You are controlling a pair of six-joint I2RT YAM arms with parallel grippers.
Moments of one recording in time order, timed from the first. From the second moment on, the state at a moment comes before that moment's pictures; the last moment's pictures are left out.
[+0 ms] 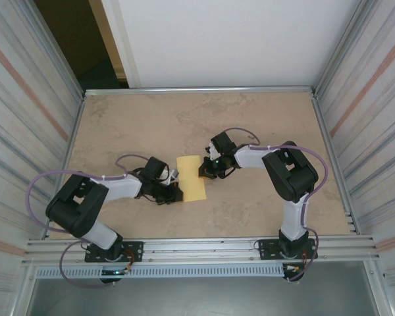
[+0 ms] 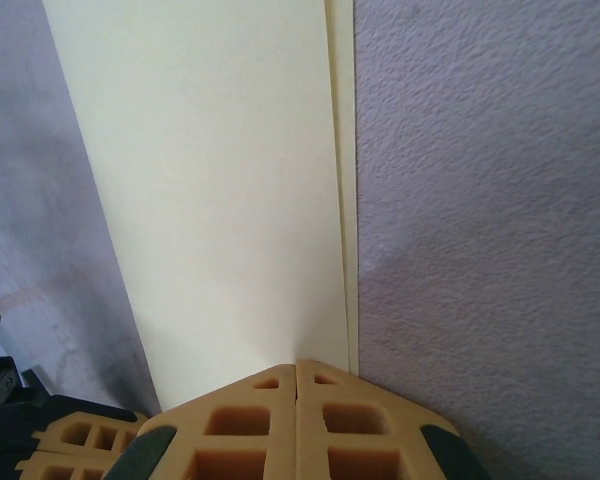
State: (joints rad) left arm -0.56 1.52 0.55 -0.16 0.61 -0.63; right arm 0.59 1.94 1.06 -0.22 -0.54 0.69
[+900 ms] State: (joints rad) left arm -0.52 1.64 0.62 -0.03 0.63 -0.65; right arm 0.57 1.95 1.06 -0.21 -0.56 0.69
